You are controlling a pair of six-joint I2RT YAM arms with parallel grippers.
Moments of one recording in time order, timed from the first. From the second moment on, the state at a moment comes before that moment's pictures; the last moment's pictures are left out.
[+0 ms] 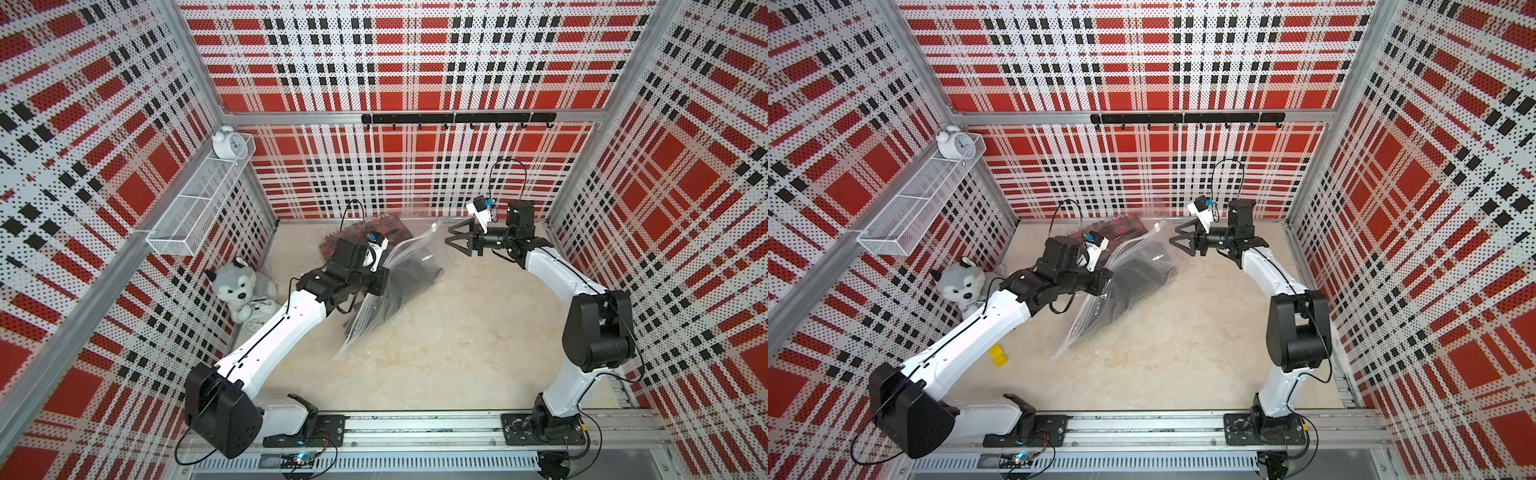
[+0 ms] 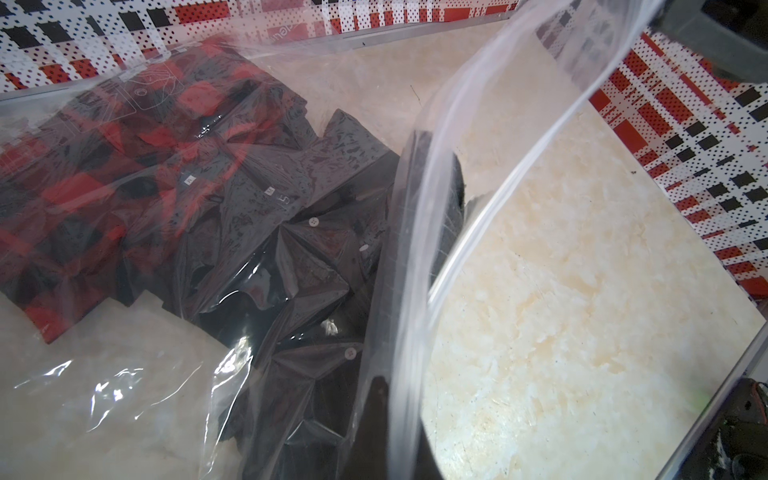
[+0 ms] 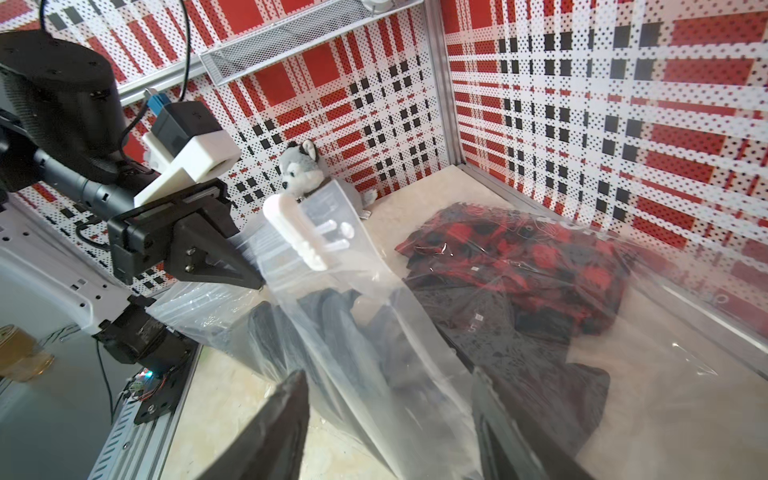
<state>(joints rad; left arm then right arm) -0.49 1.32 1.18 -0.56 0.15 -0.14 0.14 1.79 1.42 -0.03 -1.18 -0.12</state>
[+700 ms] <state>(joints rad) -0.49 1.34 1.18 -0.56 0.15 -0.14 0.18 1.95 1.65 -0.01 -1.38 -0.14</state>
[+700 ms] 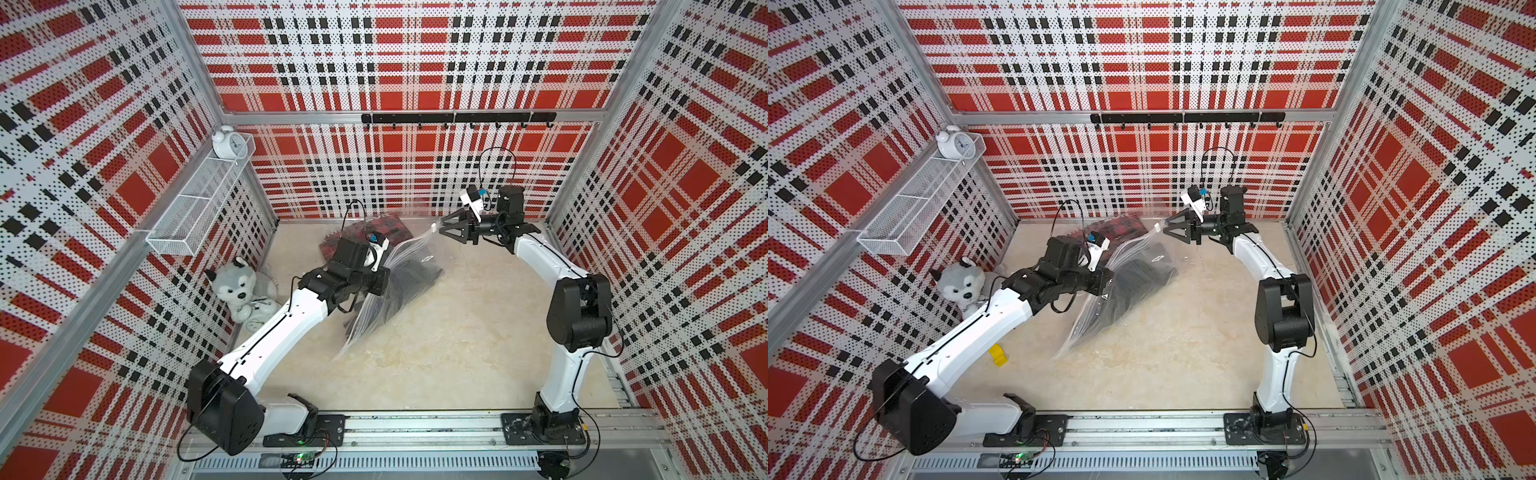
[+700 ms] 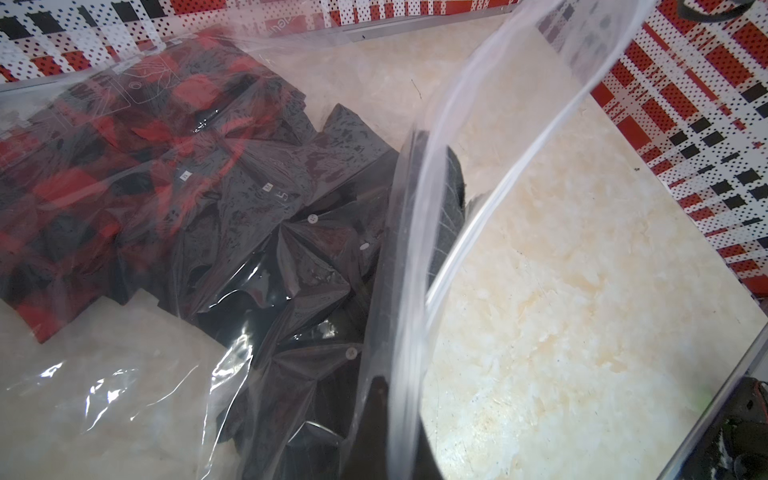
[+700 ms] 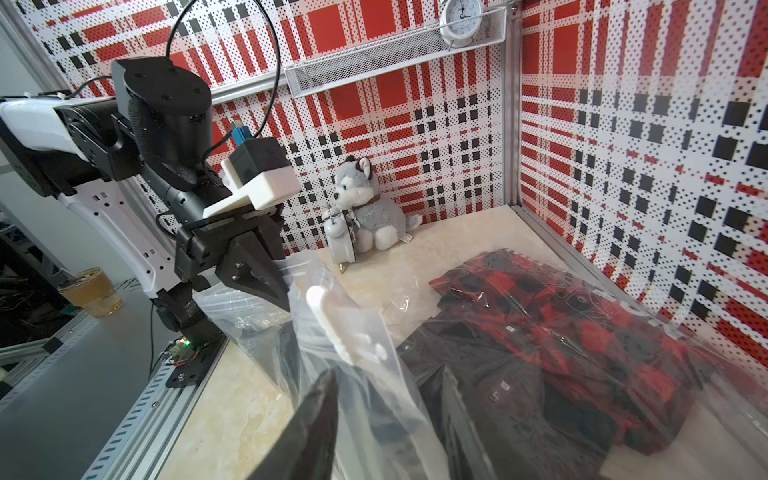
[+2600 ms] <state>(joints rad) -0.78 1.93 2.02 -0.76 0.10 -0.02 0.10 1.57 1.05 0.43 -1.09 0.27</state>
